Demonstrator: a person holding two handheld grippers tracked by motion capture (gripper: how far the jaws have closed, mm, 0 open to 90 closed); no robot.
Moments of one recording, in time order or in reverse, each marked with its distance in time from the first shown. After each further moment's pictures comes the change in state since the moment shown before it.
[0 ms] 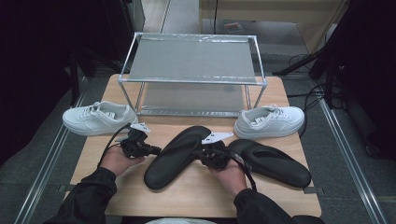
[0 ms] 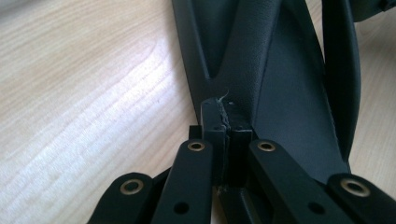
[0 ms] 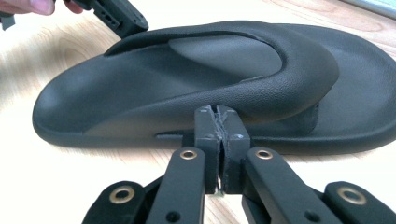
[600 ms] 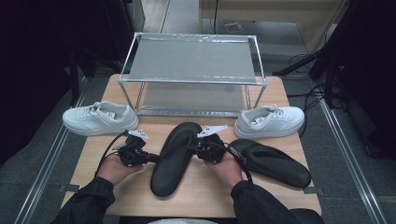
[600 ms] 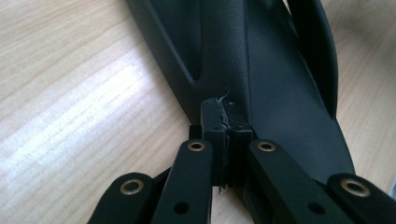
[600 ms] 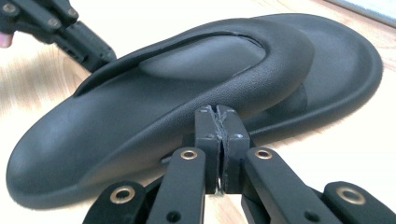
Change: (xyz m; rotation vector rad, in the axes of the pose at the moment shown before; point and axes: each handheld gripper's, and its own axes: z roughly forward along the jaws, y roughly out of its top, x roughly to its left) left arm -0.019 -0.016 -0.006 0.024 0.006 -0.064; right arm -0.009 0.018 0.016 0.025 0.027 -0.006
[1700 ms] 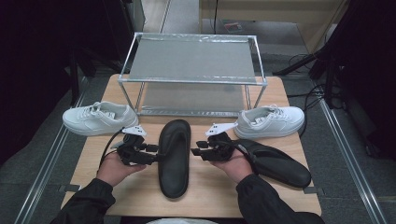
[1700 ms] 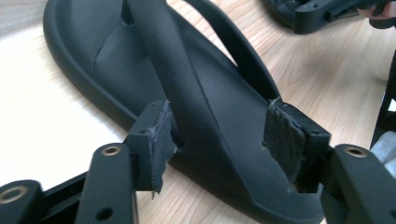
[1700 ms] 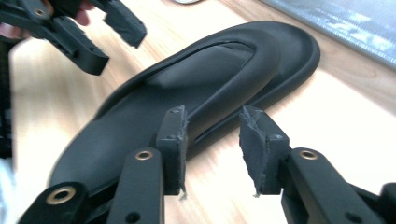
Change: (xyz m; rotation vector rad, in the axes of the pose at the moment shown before) left arm -0.012 0.012 -0.016 -0.154 -0.050 0.049; right arm -0.004 0.002 -0.035 -0.050 0.067 -0.054
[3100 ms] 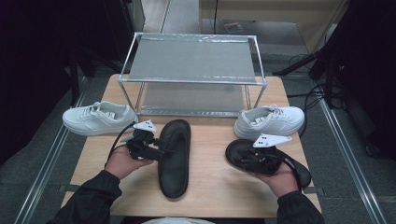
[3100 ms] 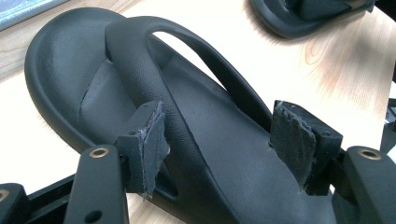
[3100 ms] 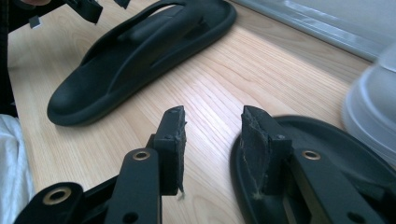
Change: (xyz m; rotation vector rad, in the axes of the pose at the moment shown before) left arm -0.006 0.023 0.016 0.005 -0.005 0.069; right arm -0.026 -0.065 -0.106 -0.062 -0.109 0.028
